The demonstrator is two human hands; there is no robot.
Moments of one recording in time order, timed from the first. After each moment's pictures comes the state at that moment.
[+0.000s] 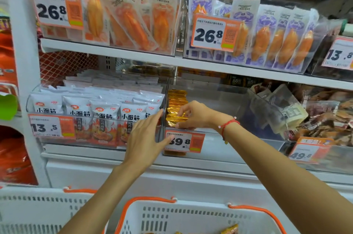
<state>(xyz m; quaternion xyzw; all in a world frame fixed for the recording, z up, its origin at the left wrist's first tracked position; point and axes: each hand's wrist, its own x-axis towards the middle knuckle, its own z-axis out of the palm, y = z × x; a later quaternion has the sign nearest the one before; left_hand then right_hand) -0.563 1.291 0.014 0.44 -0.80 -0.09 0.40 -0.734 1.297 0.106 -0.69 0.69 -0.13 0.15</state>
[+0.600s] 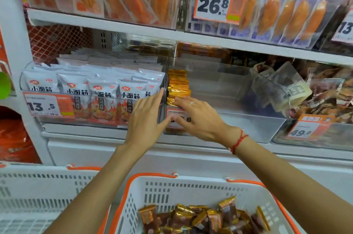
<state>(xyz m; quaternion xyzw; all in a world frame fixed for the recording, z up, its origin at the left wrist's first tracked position) -0.562 1.284 0.000 0.41 -0.82 -0.04 0.39 -0.728 1.345 0.049 -0.77 0.62 -0.12 -0.06</state>
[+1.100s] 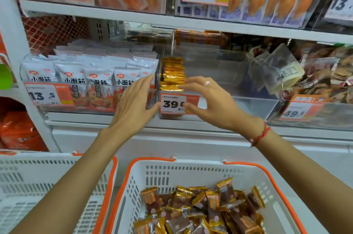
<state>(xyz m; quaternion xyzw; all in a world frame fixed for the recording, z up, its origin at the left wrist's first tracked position) -0.544 1.316 0.027 0.42 -0.83 -0.06 0.35 -0.751 1.393 0.064 -0.77 0.58 -0.24 -0.08</state>
